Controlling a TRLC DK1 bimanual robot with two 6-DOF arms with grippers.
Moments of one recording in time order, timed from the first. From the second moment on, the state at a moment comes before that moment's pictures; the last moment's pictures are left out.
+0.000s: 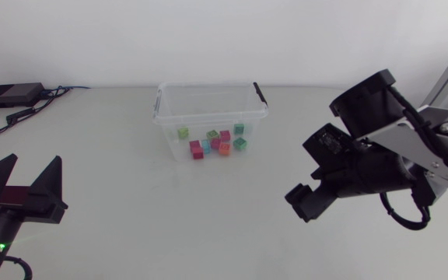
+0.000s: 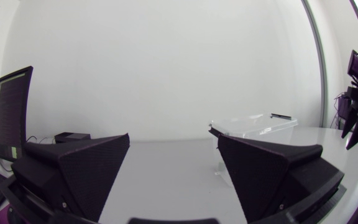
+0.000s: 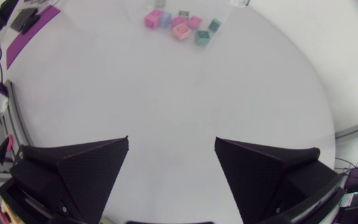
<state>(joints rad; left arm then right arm) 0.10 0.07 0.05 0.12 0.11 0.05 0.52 1.20 0.83 -0.69 0.01 -0.16</state>
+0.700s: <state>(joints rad) 0.11 0.06 0.04 0.06 0.08 0.04 0.73 1.28 0.67 -0.98 -0.14 -0.56</state>
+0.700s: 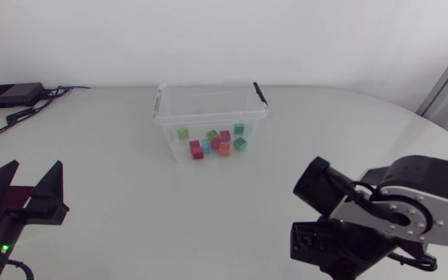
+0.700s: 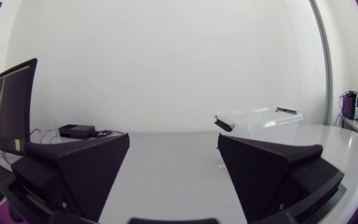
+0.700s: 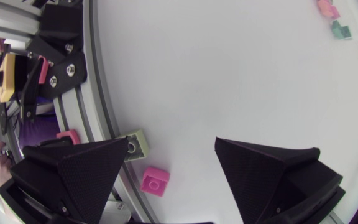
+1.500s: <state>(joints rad) 0.08 0.06 0.04 0.00 0.08 0.04 0.91 1.42 0.56 -0.82 -0.05 -0.59</state>
